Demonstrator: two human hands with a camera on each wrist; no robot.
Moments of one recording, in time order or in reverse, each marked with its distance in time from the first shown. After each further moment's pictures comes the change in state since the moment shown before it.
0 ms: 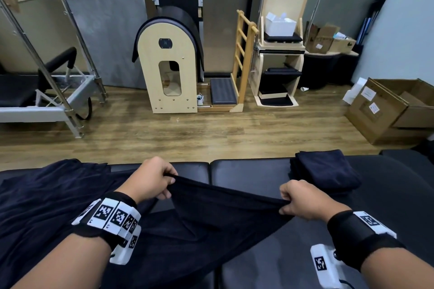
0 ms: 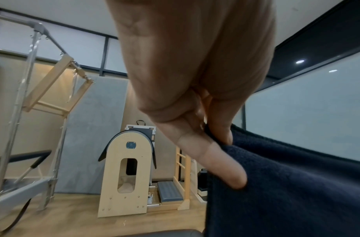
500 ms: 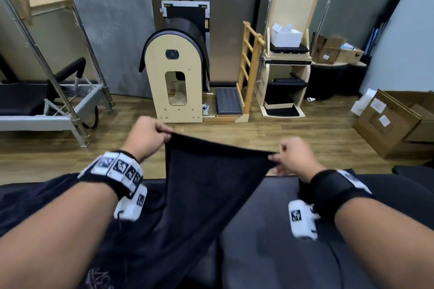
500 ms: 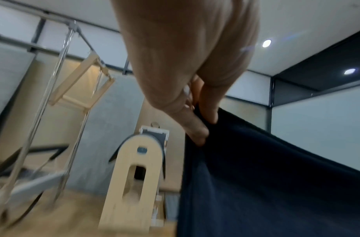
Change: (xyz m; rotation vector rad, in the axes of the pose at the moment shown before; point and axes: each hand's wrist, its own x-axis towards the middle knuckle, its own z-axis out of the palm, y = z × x) left_hand 0.073 0.052 -0.090 -0.066 0.436 0.163; right_hand 0.083 -0.059 -0.096 0.783 0.271 0.105
